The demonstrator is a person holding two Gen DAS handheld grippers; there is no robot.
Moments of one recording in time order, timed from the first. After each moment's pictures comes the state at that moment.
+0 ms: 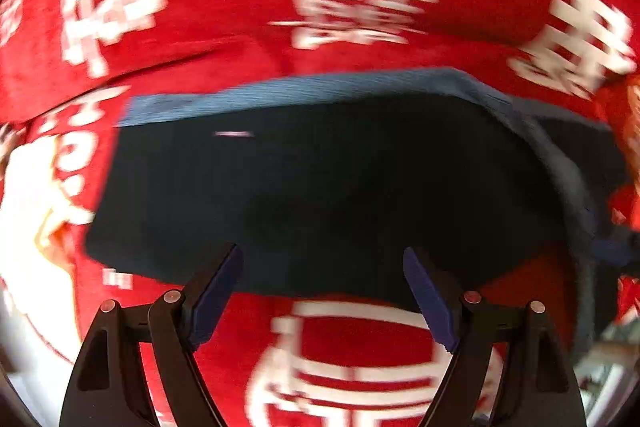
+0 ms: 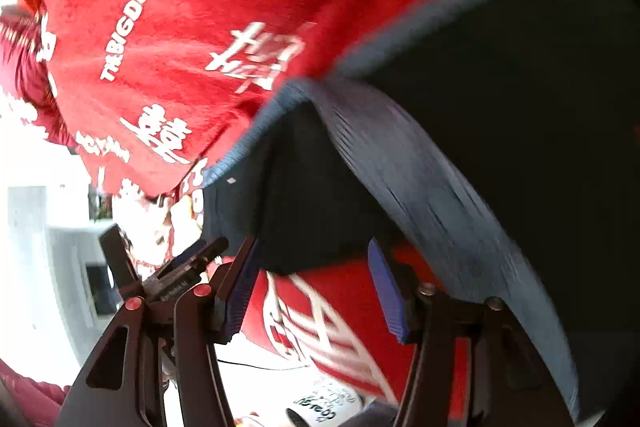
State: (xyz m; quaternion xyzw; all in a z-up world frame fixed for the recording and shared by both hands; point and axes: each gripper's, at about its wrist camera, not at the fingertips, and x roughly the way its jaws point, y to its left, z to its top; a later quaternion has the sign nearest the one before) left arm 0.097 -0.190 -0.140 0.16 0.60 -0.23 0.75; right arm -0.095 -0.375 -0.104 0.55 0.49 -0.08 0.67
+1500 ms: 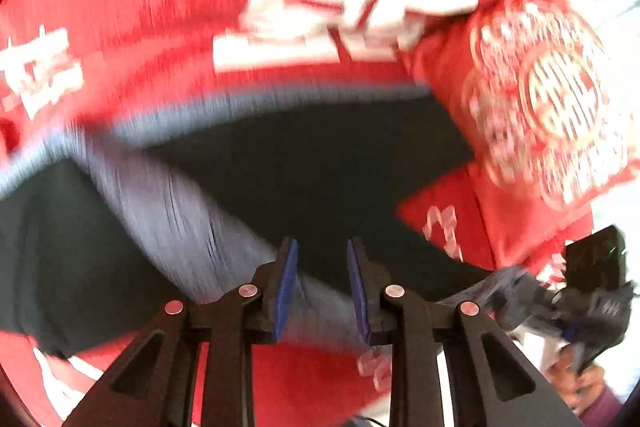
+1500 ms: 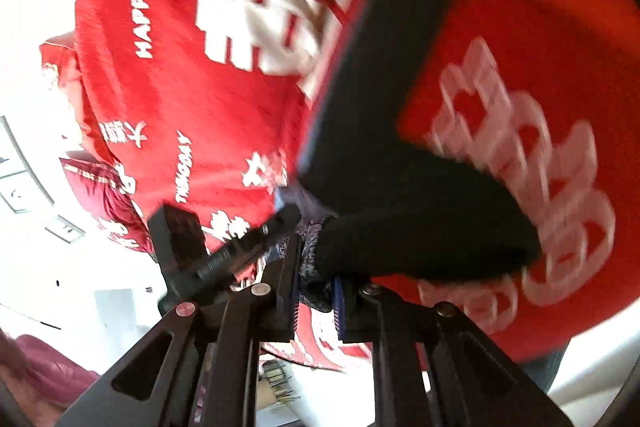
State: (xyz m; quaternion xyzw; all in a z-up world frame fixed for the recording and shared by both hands) left arm -0.002 -0.451 -0.109 0.11 0.60 -0.41 0.67; right arm -0.331 -0.509 -0.071 0.68 0.28 -0.11 0.66
